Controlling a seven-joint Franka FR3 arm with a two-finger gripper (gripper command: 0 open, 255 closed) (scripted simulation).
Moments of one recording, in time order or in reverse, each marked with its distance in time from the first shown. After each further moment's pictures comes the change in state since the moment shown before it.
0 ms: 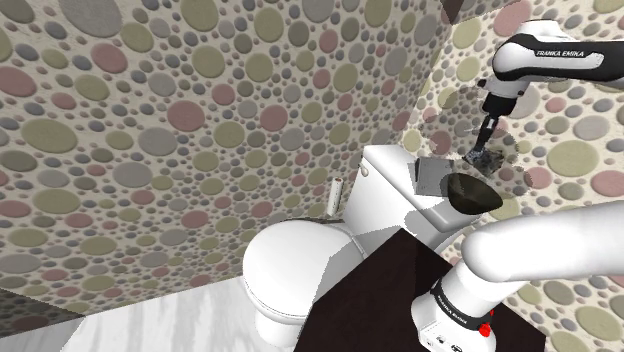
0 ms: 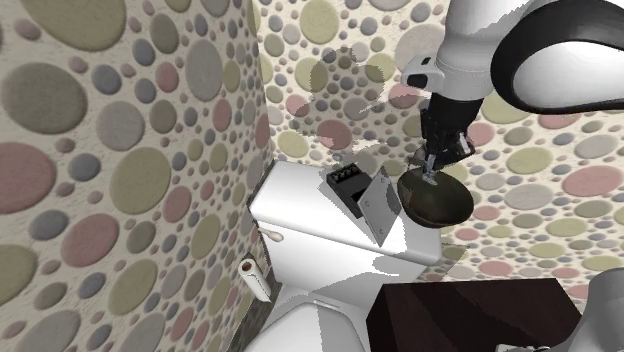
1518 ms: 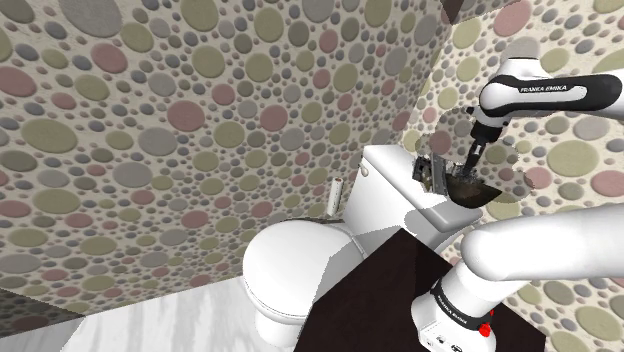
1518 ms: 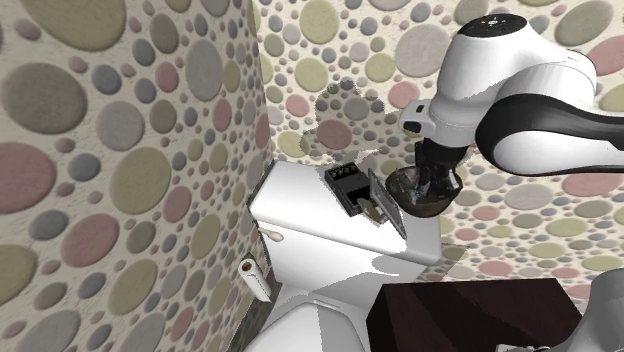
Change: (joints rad) arm -0.030 -0.025 -0.052 -0.222 -0.063 0.219 0.031
